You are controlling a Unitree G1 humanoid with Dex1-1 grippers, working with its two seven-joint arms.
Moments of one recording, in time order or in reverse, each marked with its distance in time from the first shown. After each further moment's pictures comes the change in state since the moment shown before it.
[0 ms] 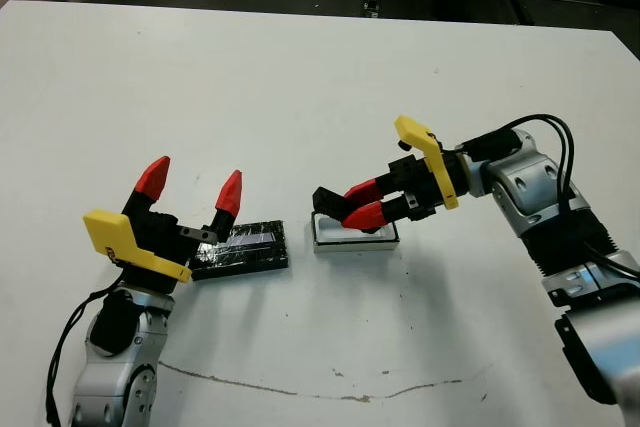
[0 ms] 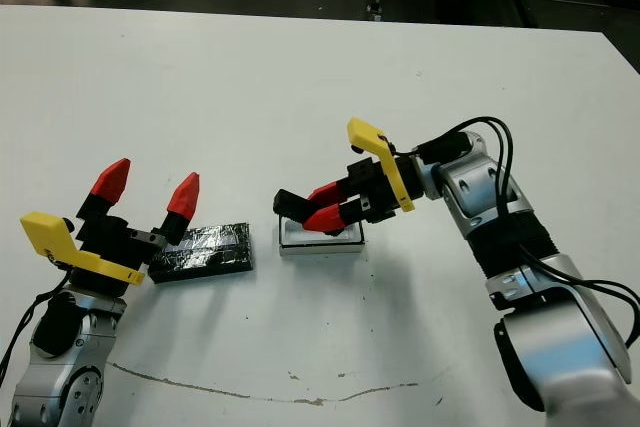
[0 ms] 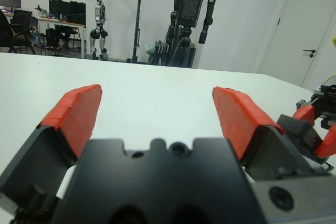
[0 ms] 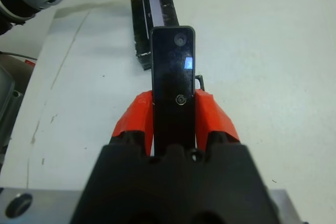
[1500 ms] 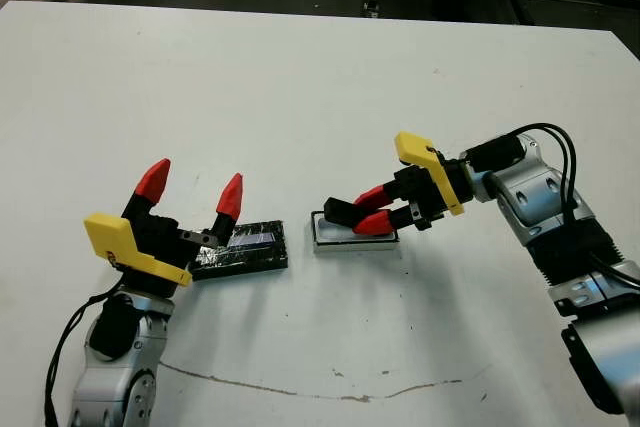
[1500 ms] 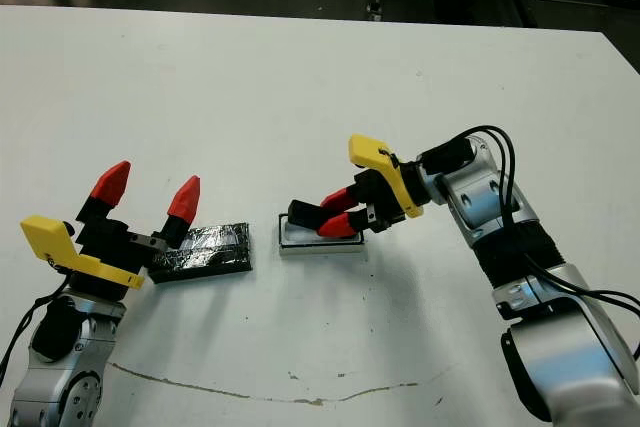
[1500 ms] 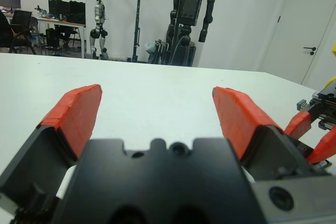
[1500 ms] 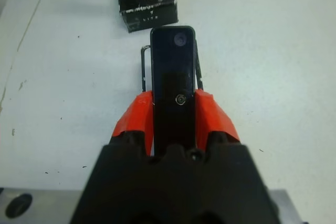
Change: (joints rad) left arm 0.009 0.000 -0.005 -0.012 0.010 0.000 0.002; right arm 0.043 -0.041 0.008 -0.054 -0.123 -0.078 -0.013
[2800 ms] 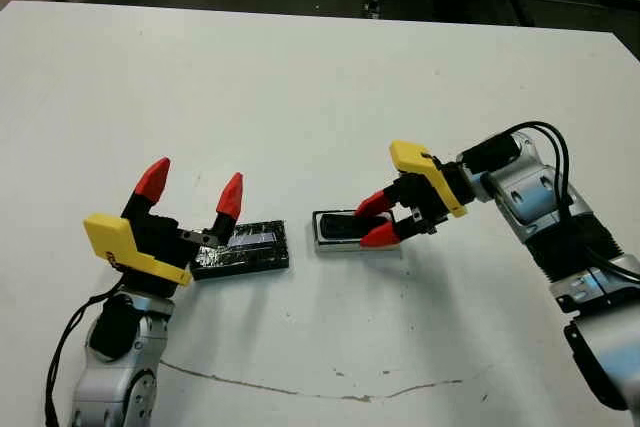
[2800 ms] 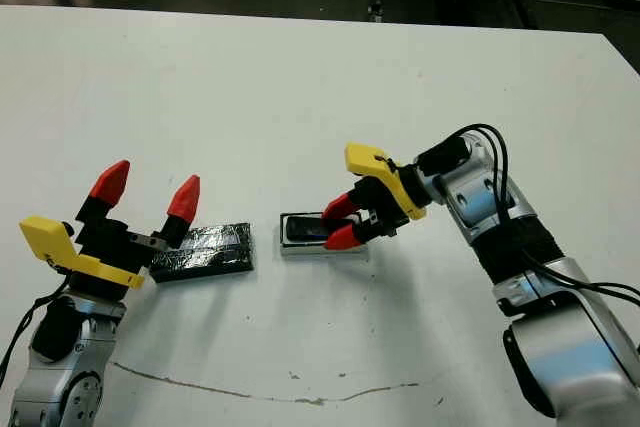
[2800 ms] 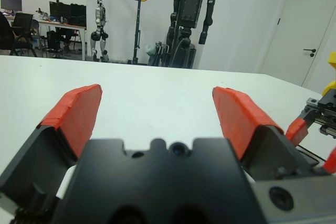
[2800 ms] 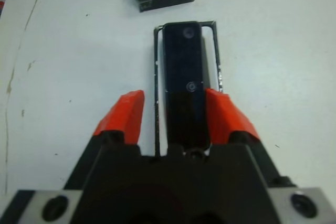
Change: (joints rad) left arm 0.000 -0.001 -0.003 0.001 0.000 -0.011 -0.009; right arm -0.027 -0.021 0.061 0.023 -0.036 -0.006 0.055
